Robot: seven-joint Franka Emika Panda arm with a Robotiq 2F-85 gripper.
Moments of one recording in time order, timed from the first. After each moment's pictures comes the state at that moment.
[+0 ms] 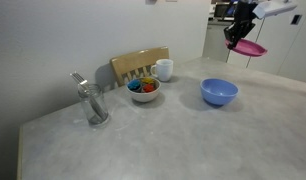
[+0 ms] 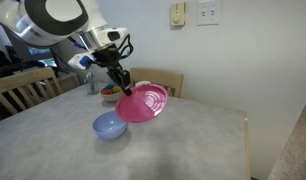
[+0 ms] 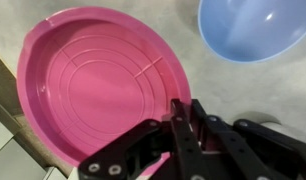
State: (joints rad) arm -0.01 0.17 -0.20 -2.14 -0.24 2.54 0.28
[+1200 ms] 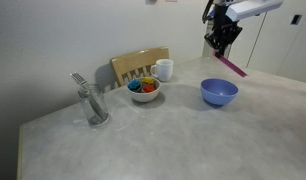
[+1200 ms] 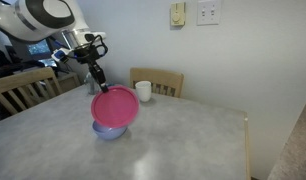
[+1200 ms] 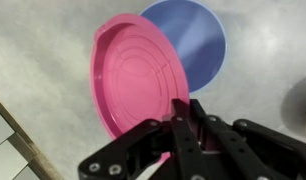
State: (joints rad) arm 0.09 0.22 -0.07 -2.03 -0.31 2.28 0.61
